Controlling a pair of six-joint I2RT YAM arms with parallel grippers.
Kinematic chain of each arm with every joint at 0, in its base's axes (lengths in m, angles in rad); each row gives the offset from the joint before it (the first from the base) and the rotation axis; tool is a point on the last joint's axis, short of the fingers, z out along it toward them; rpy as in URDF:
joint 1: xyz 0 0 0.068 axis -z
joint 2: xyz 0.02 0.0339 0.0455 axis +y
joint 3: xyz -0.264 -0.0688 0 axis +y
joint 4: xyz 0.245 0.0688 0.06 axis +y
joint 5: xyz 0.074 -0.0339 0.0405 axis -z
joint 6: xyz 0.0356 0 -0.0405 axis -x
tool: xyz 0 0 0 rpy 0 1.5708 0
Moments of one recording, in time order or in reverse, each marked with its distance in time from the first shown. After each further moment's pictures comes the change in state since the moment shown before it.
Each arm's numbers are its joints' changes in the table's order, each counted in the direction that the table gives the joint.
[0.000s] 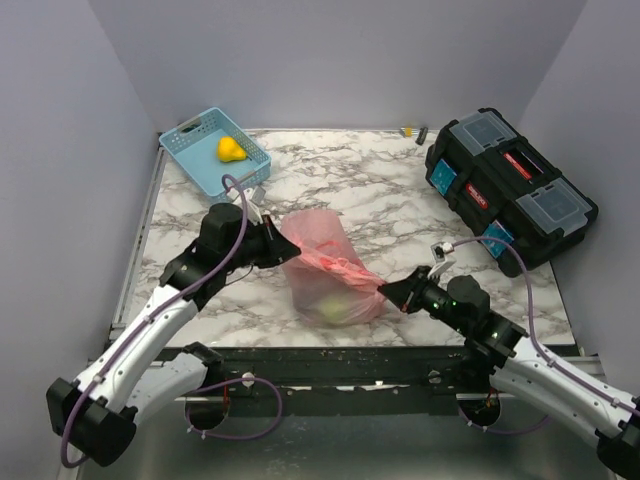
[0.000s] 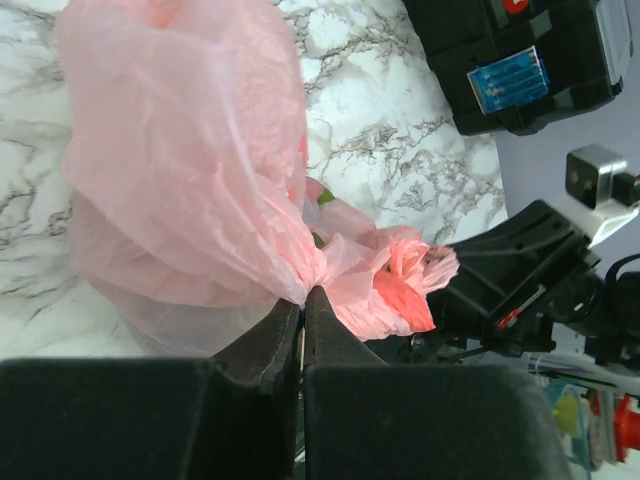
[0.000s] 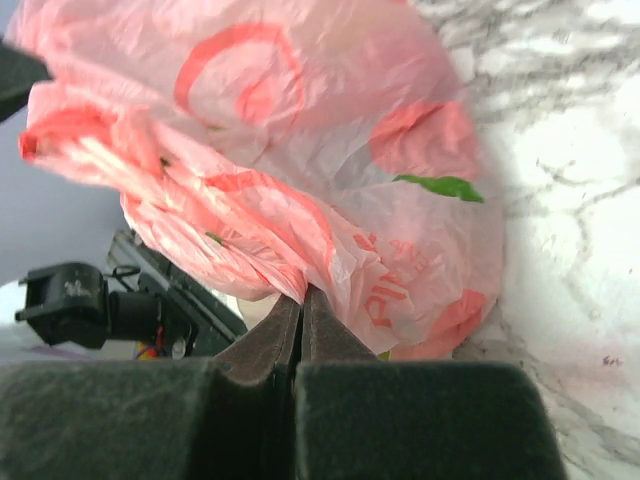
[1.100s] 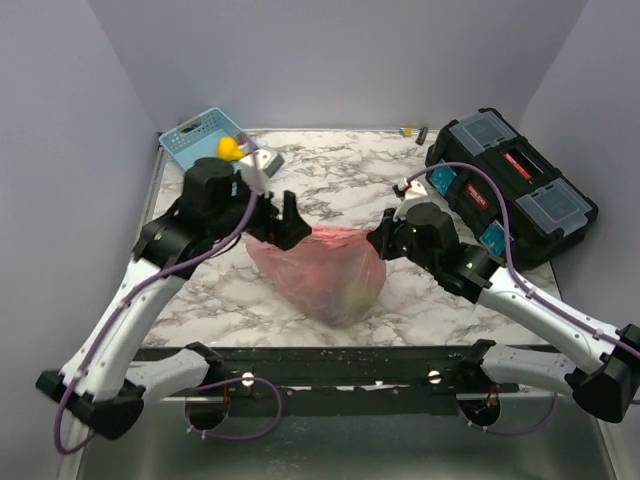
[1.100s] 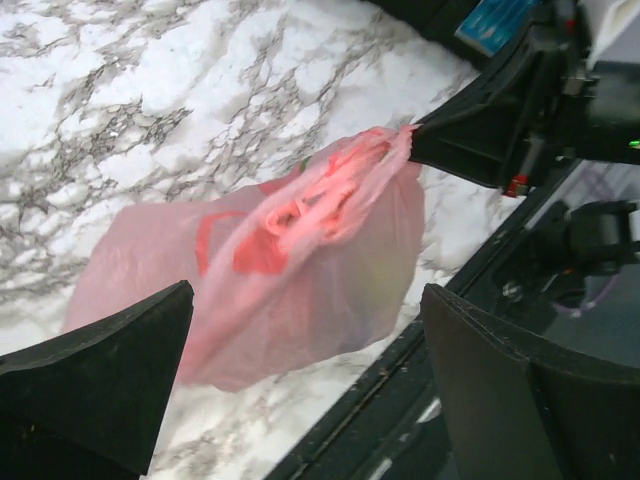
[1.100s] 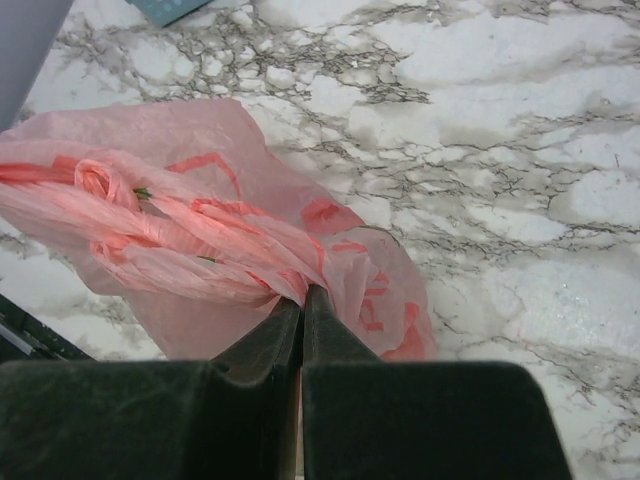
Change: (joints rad) left arm 0.008 0.018 -0.493 0.383 0.054 -0.481; right arm -0.006 0.576 -0.699 0.296 0.191 0.381
